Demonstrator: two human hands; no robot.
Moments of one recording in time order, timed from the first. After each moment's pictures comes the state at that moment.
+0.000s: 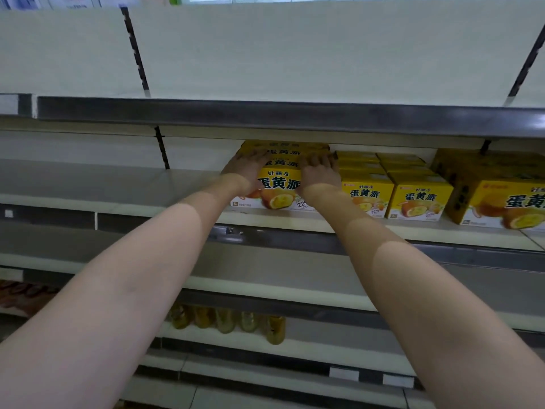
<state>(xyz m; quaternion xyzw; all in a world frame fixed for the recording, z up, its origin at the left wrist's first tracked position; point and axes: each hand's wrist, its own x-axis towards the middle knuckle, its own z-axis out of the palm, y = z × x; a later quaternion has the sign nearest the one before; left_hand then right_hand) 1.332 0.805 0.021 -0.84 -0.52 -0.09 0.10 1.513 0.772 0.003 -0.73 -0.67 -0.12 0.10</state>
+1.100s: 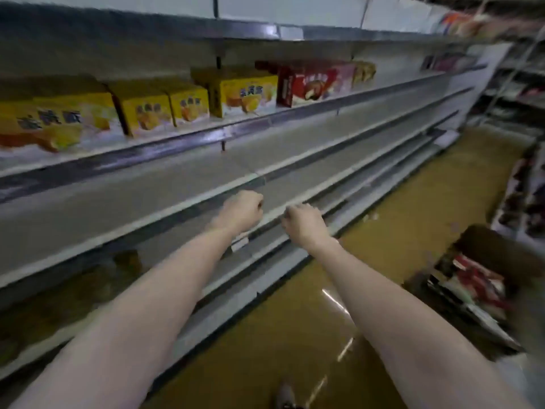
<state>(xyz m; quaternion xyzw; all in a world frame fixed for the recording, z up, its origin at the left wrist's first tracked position) 1.521 0.467 -0.137 -0.97 -0.17 -0.10 -0.14 1.597 0.304 -0.153 -0.90 -0.41 -0.07 0.13</state>
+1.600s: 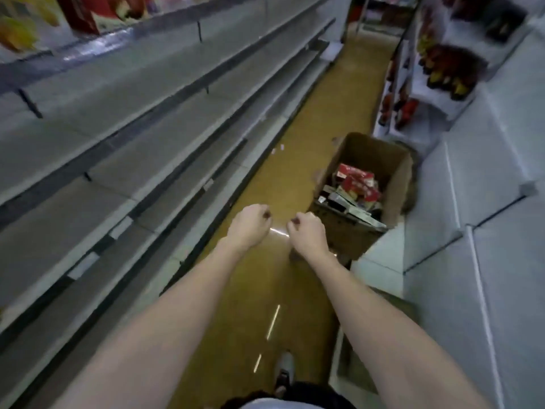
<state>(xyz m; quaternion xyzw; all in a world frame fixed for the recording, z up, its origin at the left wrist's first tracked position) 1.627 0.161 -0.245 -0.96 0.00 0.00 -0.27 1.635 0.001 -0.259 -0.97 -0.04 0.01 0.23</state>
